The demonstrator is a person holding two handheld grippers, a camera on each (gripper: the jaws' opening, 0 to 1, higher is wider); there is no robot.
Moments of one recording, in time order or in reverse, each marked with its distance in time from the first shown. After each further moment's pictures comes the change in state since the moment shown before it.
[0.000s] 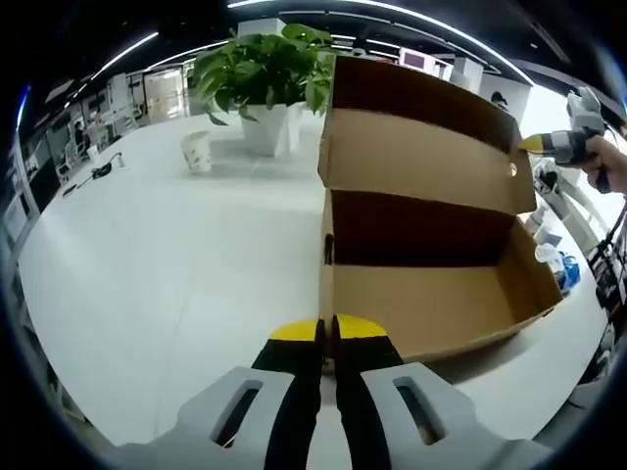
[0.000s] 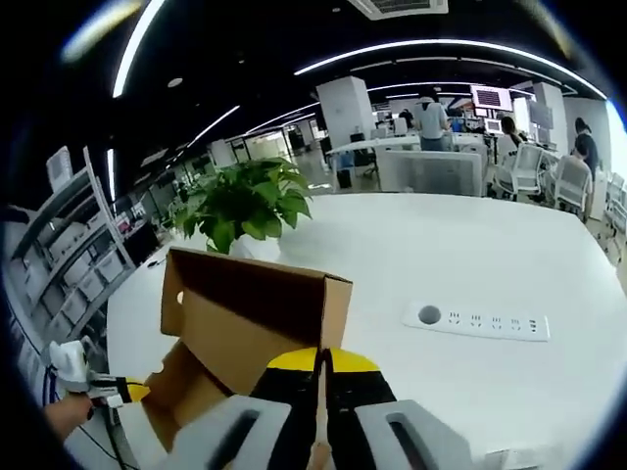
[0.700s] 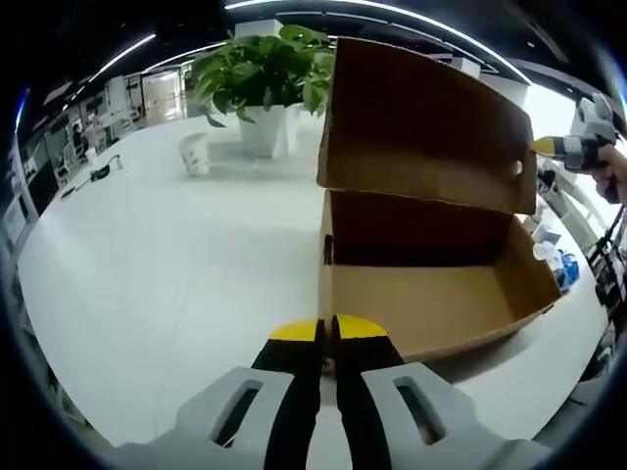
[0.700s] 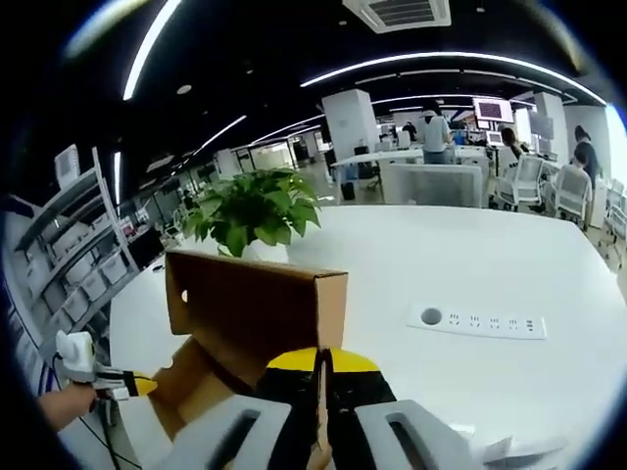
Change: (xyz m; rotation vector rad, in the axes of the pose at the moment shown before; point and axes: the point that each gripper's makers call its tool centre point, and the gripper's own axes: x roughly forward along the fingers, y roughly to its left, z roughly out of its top) left arm 0.000 0.000 0.000 0.010 -0.006 -0.007; right arm -0.023 0.013 -0.009 -0.017 -0.060 0.013
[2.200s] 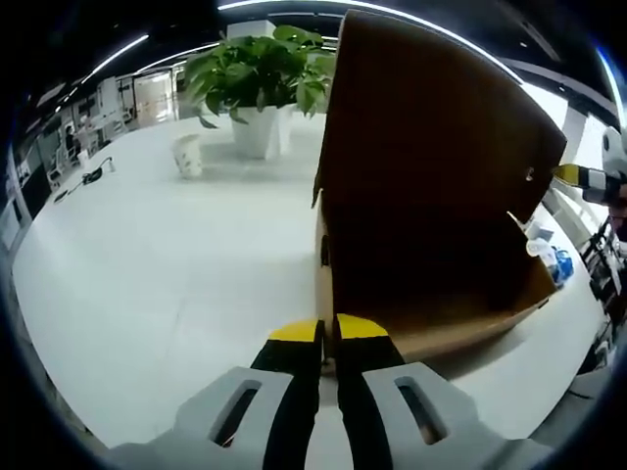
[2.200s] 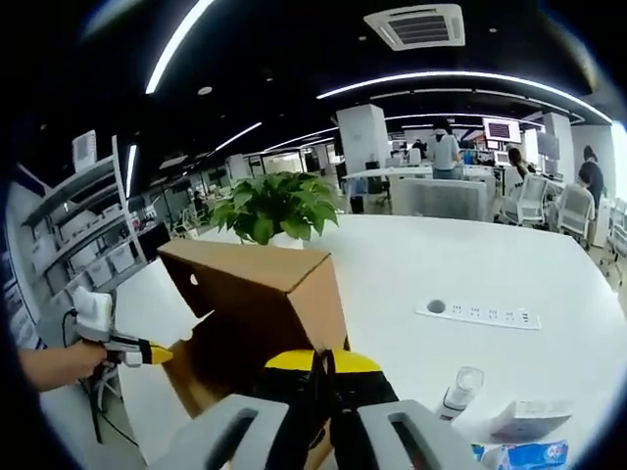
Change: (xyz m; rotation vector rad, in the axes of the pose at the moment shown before) left arm 0.000 -0.001 0.001 0.013 -0.002 -0.041; right arm -0.037 0.024 -0.036 -0.067 -0.057 0.020
